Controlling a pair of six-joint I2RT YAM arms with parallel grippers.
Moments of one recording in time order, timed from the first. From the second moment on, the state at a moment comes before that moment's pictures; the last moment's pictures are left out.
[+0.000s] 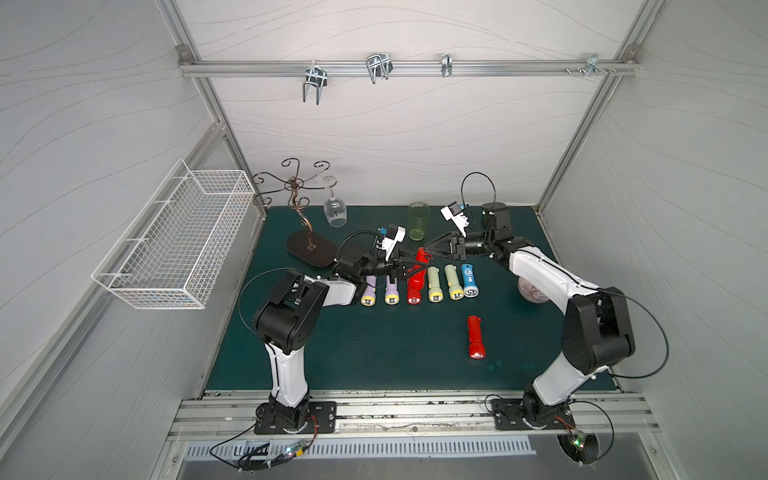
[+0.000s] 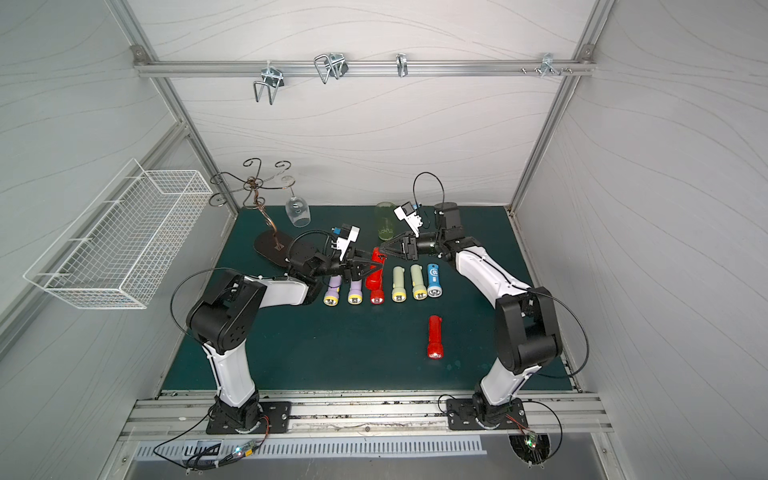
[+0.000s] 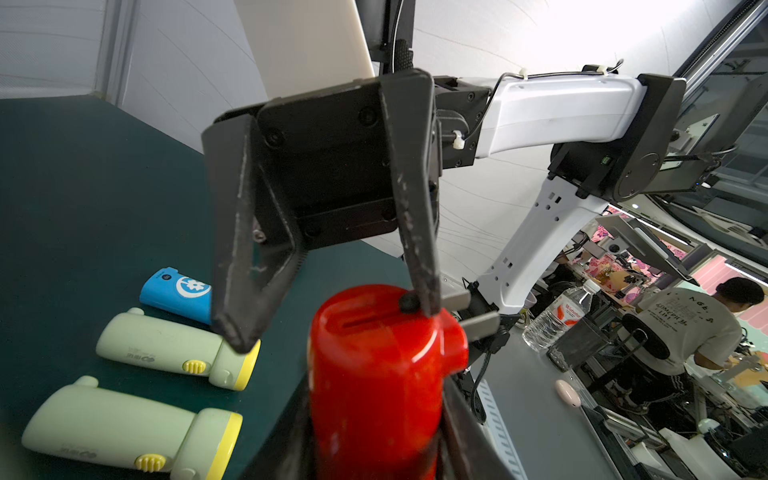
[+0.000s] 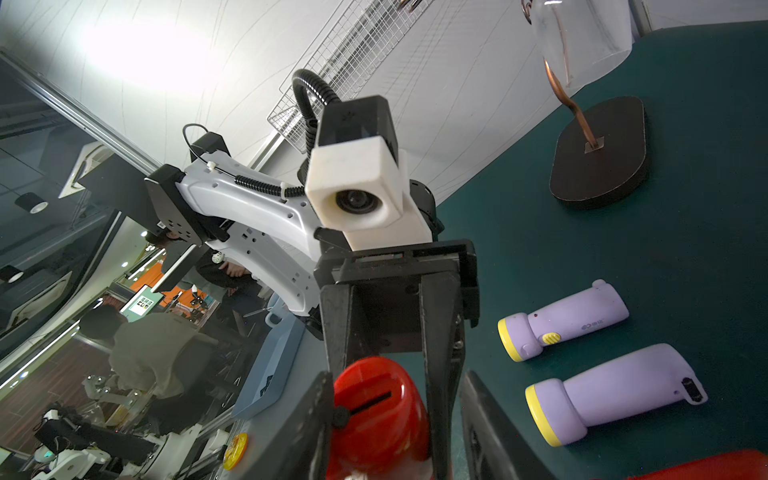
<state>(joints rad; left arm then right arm) -0.45 1.89 0.93 1.19 1.10 -0.63 0.35 1.66 1.25 -0.10 -1.25 0.14</state>
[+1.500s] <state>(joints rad) -0.42 1.93 0.98 1.05 1.28 -0.61 0.37 1.71 1.16 0.06 -1.29 0.20</state>
